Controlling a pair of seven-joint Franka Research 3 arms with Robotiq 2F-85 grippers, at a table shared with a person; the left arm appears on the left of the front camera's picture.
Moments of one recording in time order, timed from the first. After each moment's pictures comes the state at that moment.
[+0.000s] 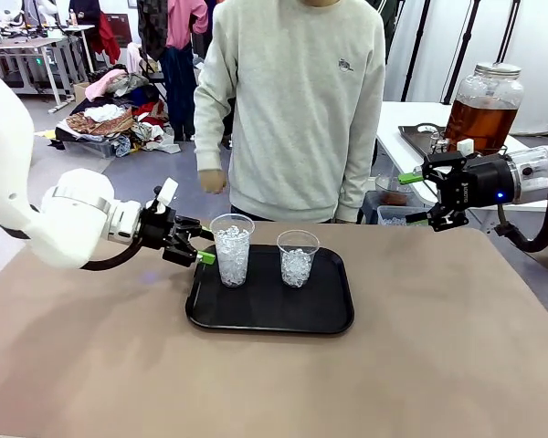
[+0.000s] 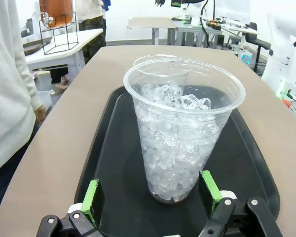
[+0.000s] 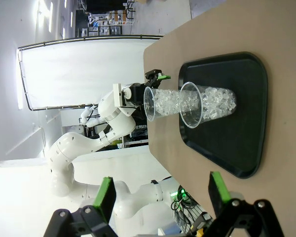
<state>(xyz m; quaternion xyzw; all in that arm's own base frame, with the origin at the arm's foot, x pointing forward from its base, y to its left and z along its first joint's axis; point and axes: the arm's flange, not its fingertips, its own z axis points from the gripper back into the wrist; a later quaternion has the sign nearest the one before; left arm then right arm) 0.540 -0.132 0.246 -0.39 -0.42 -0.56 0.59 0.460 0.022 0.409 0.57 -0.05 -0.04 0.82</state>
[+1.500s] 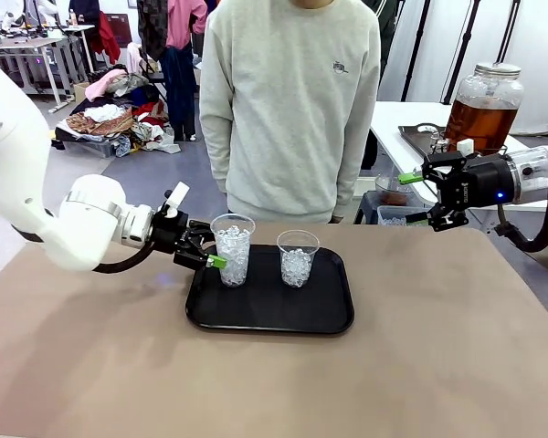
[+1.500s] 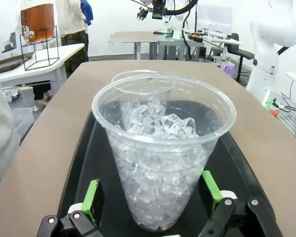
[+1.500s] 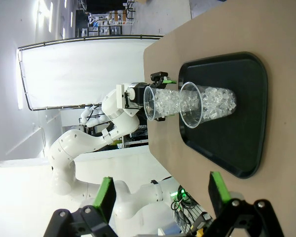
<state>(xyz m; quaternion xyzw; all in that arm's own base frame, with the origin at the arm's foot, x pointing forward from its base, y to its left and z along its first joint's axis) 0.539 -0.161 0.237 -0.44 -0.42 -0.57 0.56 0.460 0.022 0.409 0.57 -0.05 -0.04 0.82</state>
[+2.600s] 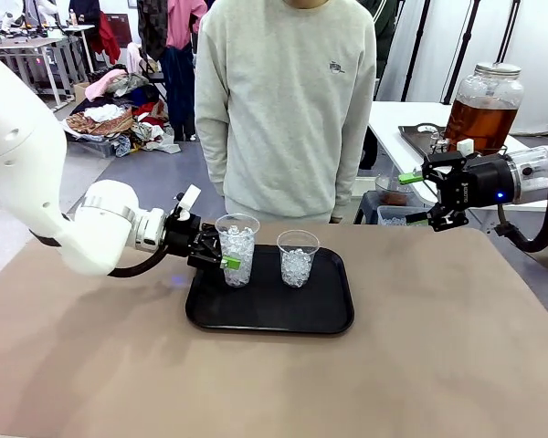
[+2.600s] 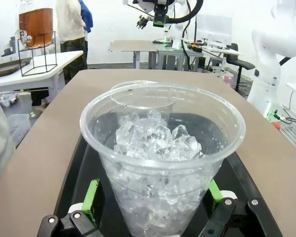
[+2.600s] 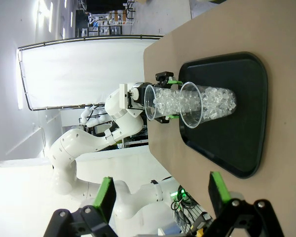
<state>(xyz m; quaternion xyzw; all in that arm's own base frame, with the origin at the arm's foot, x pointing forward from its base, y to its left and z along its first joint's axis) 0.538 -0.189 0.228 -0.46 -0.42 -0.55 0.55 0.460 0.022 0.409 0.57 -0.05 -0.04 0.82</state>
